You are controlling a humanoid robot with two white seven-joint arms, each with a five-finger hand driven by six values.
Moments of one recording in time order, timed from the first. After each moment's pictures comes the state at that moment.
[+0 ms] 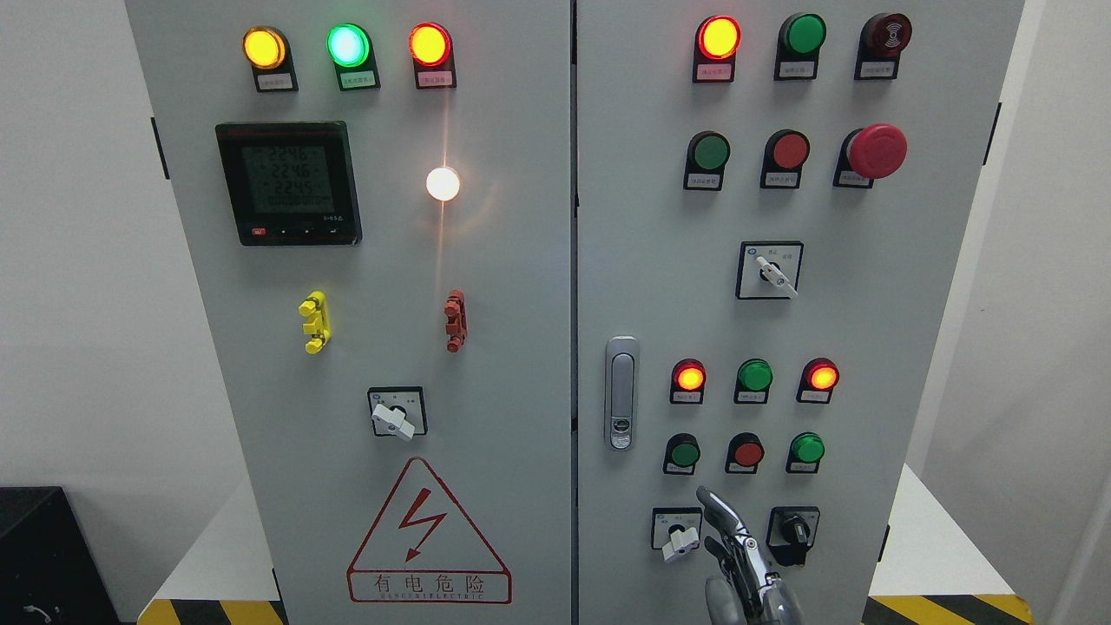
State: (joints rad) left arm 0.00 -0.11 -0.13 0.00 0.16 -0.11 0.00; right arm 0.06 0.13 0.17 -2.07 0.13 -0.03 0.08
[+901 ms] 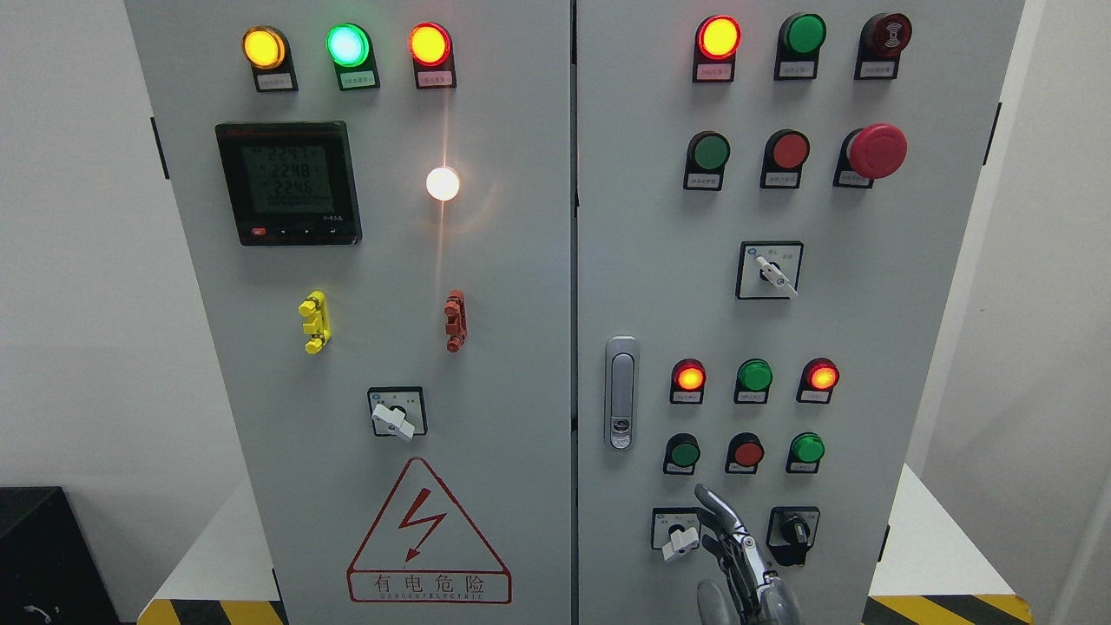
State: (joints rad) left arm 0.00 -0.11 -0.13 0.00 0.16 -0.11 0.00; right arm 0.05 0.13 0.18 -2.08 0.27 -0.04 0.06
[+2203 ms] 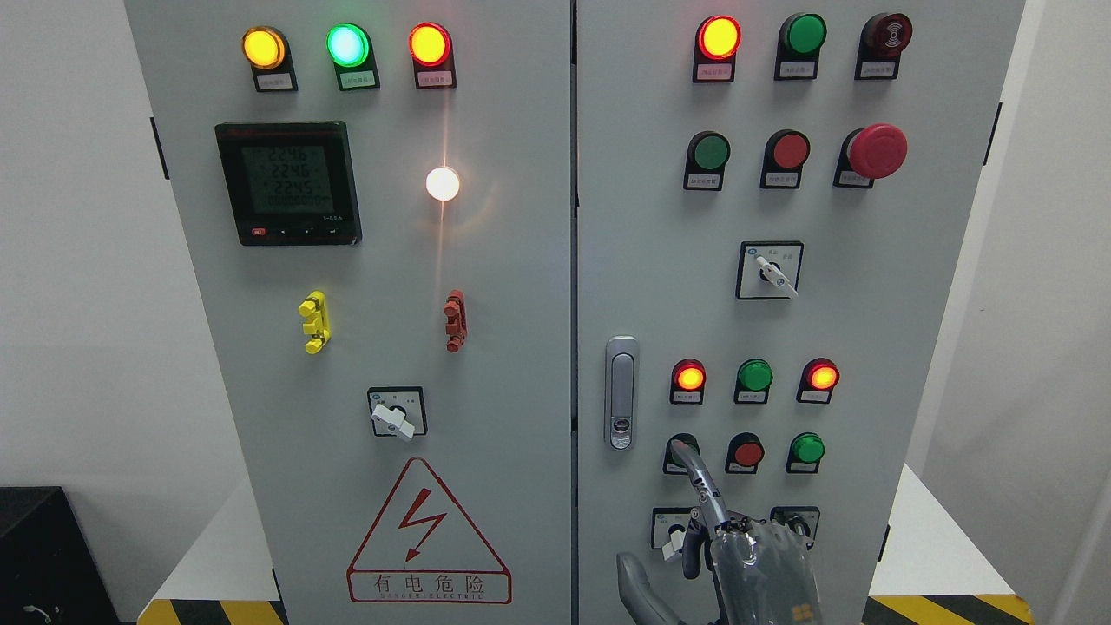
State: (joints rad) left arm 0.00 -0.11 -0.13 0.00 0.16 -0.11 0.00; right arm -0.09 0.13 0.21 -2.00 1.14 -0.07 -0.10
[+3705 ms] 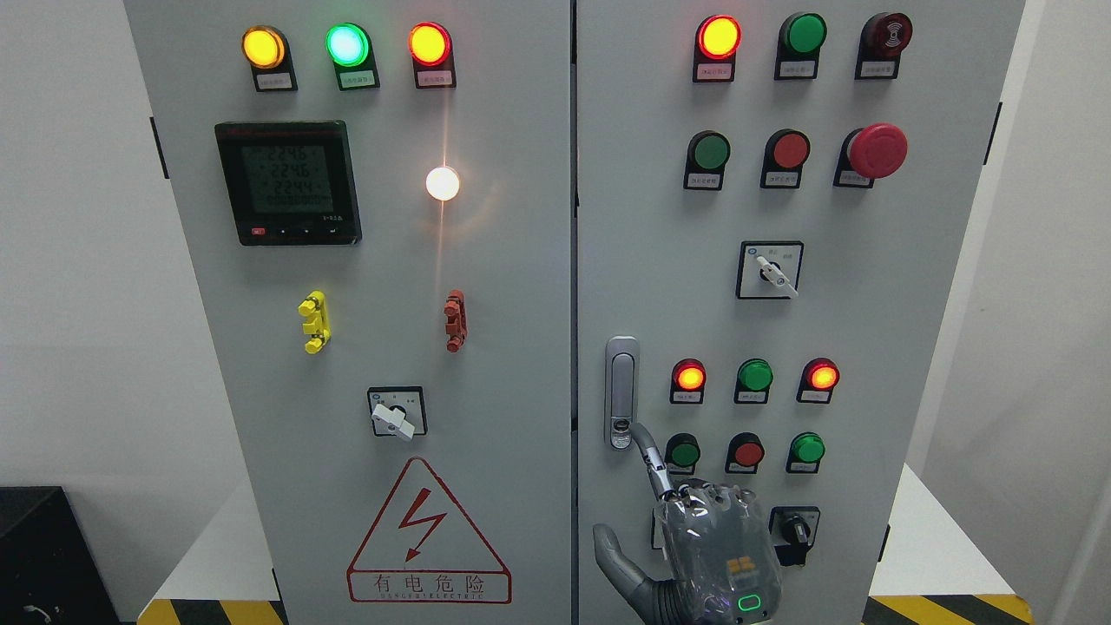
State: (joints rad) left arm 0.00 -0.11 -0.13 0.00 0.16 -0.11 0.00; right arm -0.23 0.13 0.22 -1.79 1.44 -0.01 -0.16
